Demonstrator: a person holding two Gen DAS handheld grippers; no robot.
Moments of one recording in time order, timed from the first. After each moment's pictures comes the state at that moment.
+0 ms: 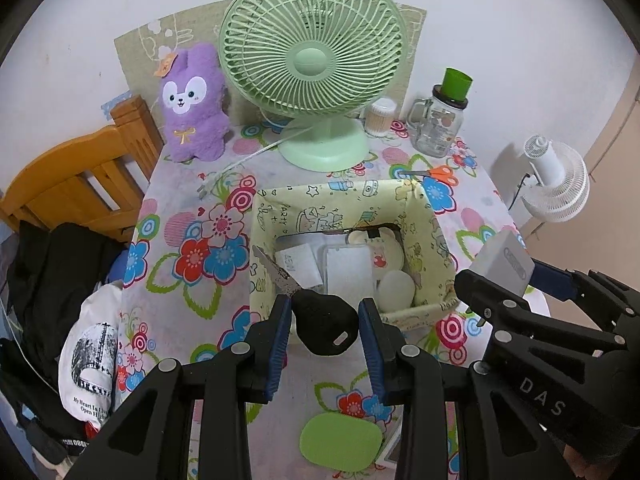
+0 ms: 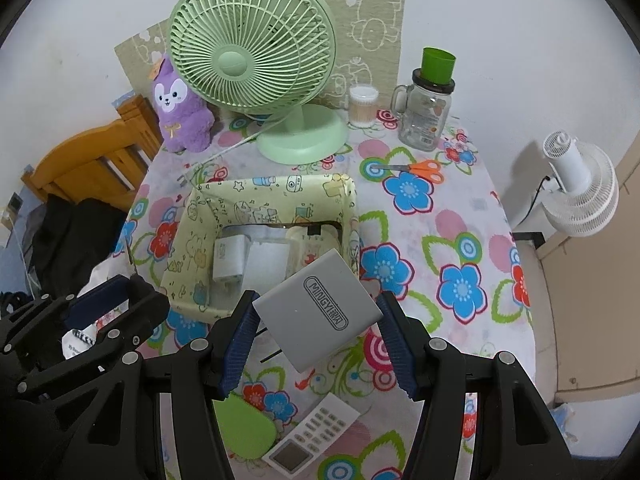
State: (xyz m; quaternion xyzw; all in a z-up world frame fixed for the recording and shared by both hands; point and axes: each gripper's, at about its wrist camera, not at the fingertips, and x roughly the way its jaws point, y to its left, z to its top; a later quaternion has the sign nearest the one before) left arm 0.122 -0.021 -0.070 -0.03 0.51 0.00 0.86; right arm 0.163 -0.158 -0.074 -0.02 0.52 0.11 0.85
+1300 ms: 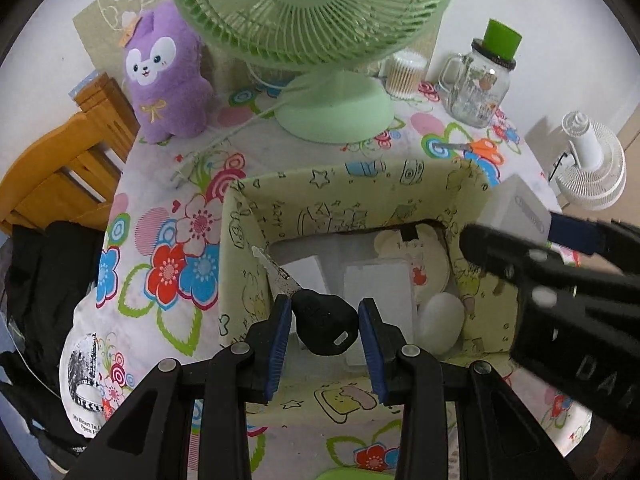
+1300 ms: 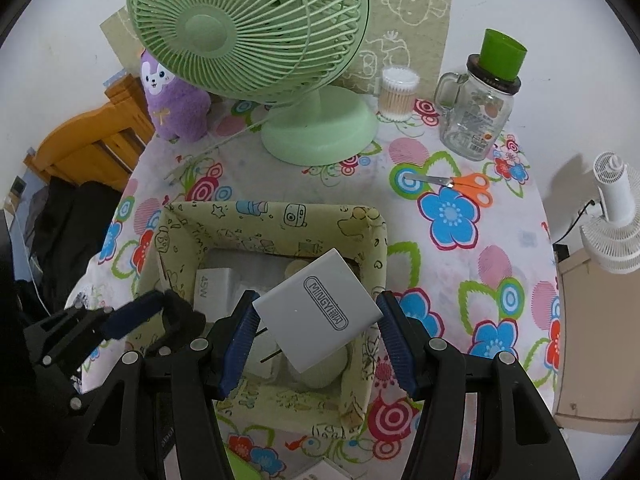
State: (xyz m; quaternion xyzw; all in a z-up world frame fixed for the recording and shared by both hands) left arm 0.194 -0.024 -0.143 0.00 0.57 0.01 0.82; right arm 0.254 -0.141 -0.123 -0.03 0.55 0.15 0.82
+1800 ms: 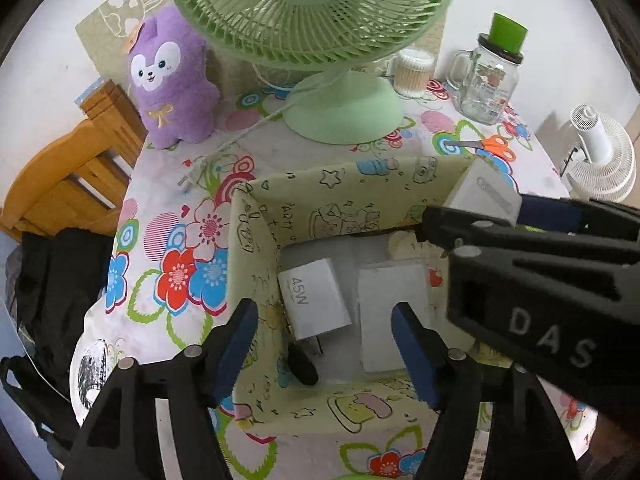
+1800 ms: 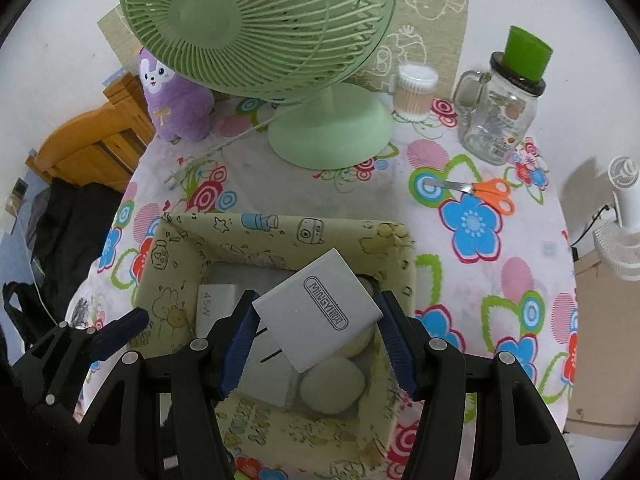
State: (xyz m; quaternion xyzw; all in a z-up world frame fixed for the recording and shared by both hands) left arm 0.197 -0.021 -0.147 0.02 0.56 0.03 0.83; right arm 0.271 -0.122 -0.141 -0.03 0.56 0.16 0.82
